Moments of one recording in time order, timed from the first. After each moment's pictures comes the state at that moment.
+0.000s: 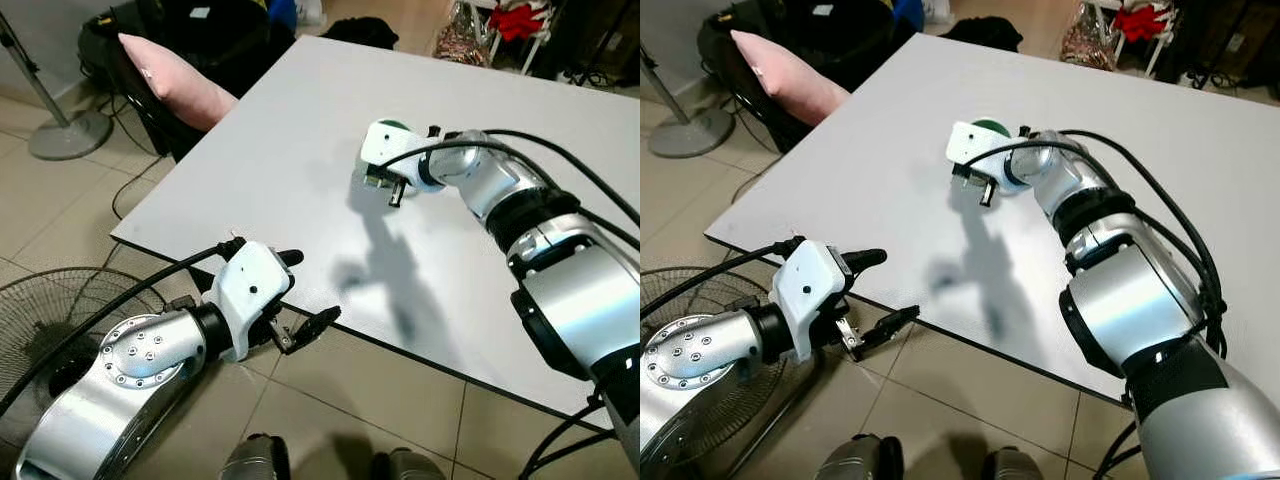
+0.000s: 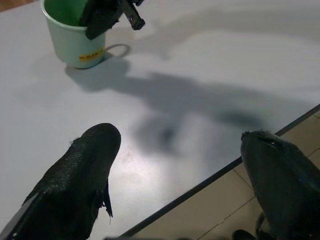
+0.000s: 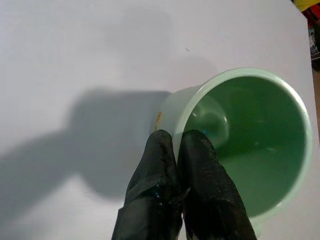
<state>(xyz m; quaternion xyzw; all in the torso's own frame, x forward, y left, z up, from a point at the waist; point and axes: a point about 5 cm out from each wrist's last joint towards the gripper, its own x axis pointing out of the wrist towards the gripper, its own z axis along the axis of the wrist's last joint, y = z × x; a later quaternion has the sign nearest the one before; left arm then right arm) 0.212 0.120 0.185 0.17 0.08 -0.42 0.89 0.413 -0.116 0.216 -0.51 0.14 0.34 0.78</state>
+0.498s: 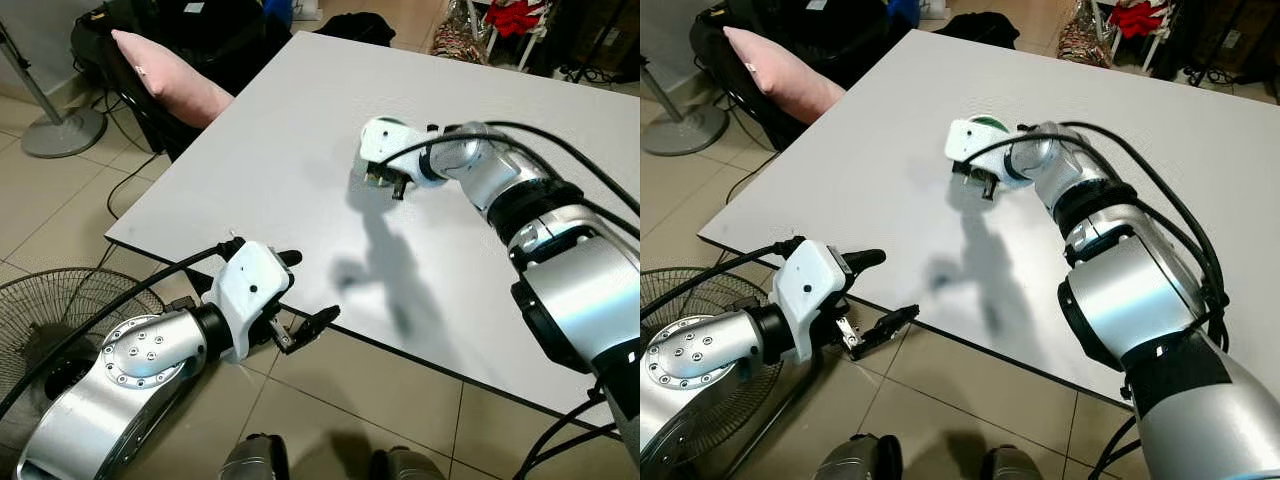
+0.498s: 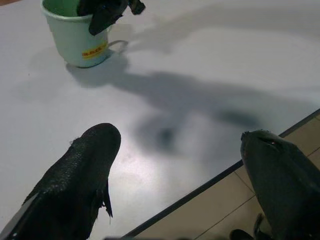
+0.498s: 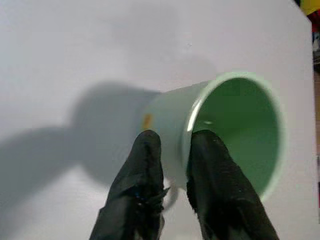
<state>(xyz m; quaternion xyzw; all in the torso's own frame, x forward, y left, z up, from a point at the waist) 0.213 0.120 0.185 0.16 0.08 -0.42 0.89 0.414 -0.114 0.226 -0.52 0.14 0.35 0.76</state>
